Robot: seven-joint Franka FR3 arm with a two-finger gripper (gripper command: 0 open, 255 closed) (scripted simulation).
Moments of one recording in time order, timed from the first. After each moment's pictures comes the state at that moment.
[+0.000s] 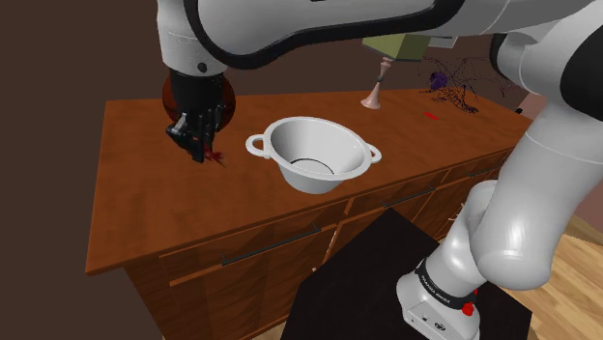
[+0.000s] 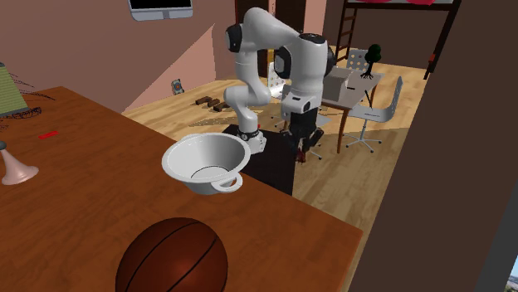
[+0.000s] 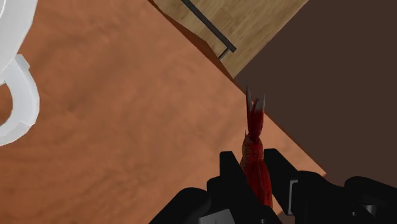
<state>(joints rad) 0.35 0.12 0.37 -1.71 -0.08 1.88 0.22</state>
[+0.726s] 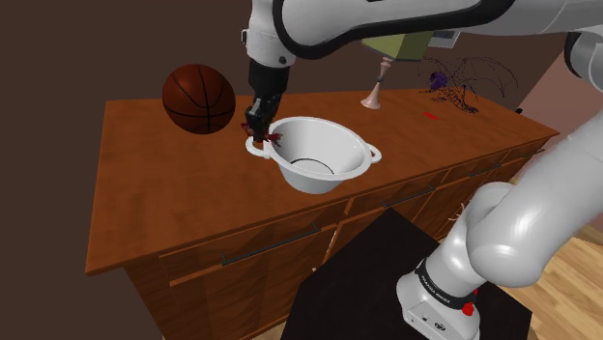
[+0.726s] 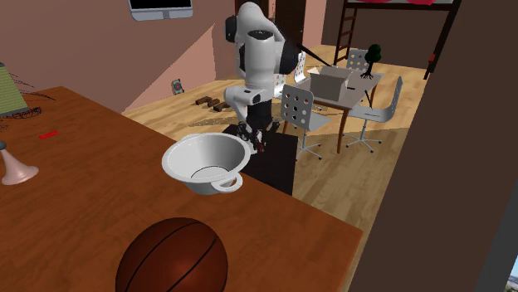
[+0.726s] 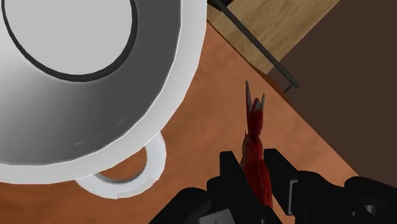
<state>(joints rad) 0.23 -0.13 0.25 -2.00 0.02 1.93 -0.05</state>
